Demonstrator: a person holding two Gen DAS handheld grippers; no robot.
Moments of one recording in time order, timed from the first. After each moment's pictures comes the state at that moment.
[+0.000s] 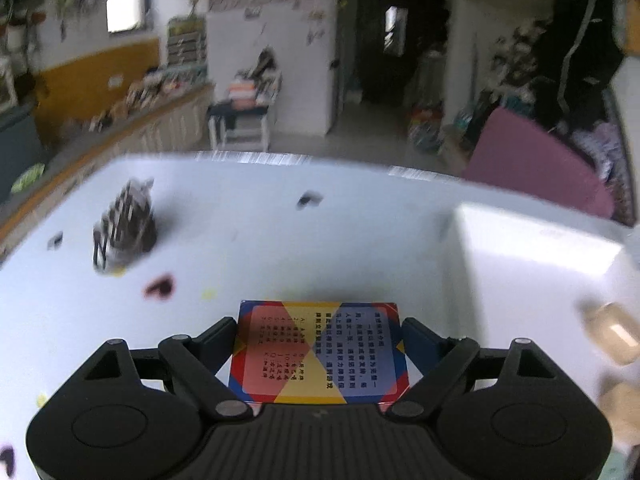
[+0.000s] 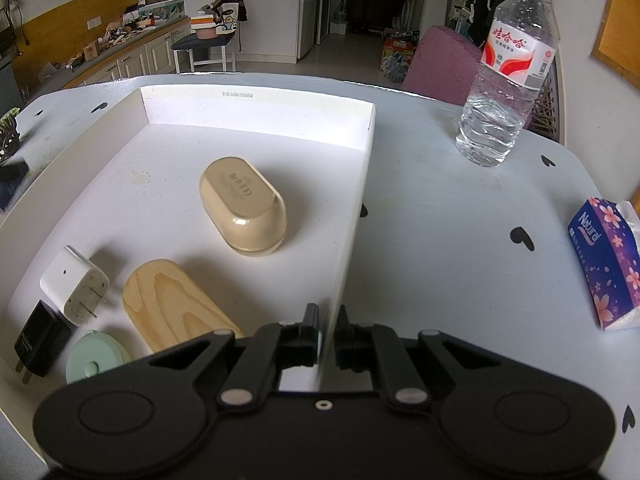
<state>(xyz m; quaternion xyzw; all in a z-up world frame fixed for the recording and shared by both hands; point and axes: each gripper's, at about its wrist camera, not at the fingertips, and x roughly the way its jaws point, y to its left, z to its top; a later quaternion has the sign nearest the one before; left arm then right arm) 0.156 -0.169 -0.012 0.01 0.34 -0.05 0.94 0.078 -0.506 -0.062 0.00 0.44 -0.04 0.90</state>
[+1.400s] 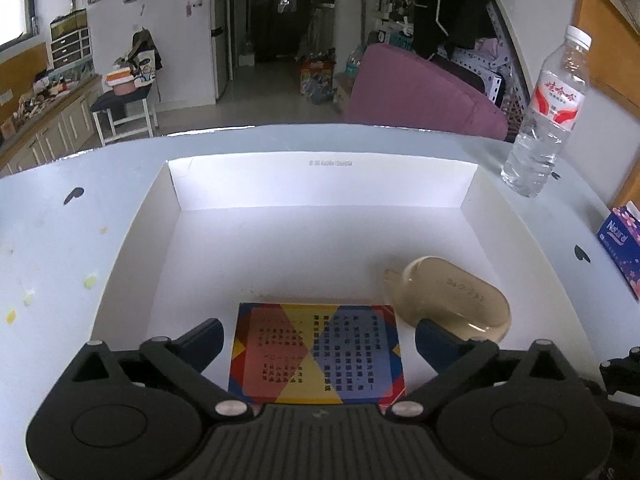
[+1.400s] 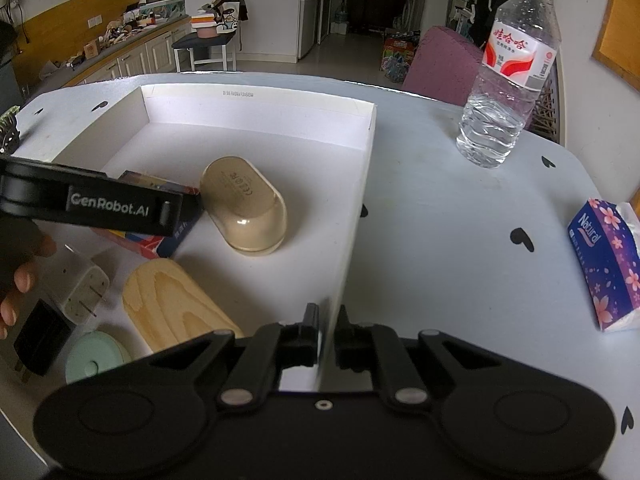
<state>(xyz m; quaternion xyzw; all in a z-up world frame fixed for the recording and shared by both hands) 0.161 -0.346 -0.052 0.06 0.40 -0.19 0.89 0.078 -0.506 -0.062 0.00 0.44 -0.04 0.90</state>
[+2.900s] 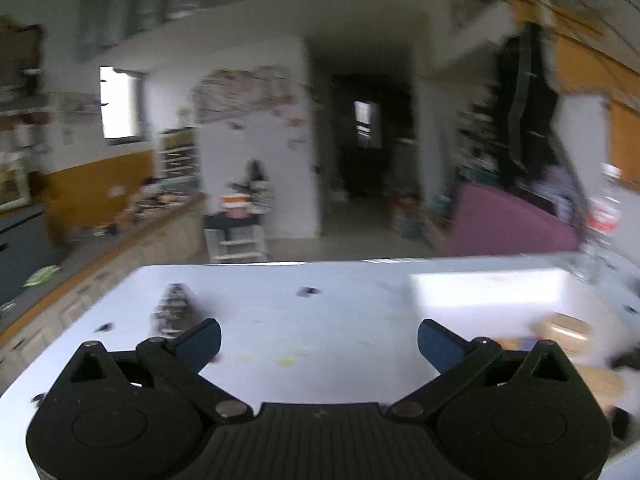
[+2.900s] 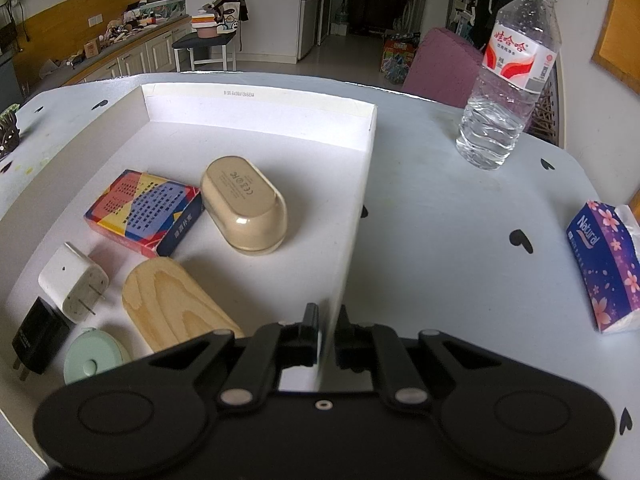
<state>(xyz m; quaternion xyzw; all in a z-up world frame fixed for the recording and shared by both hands) 0.061 -0.147 0.017 0.05 0.18 -0.05 0.98 0.079 -0.505 -0.061 -0.01 0.44 -0.05 0.90</state>
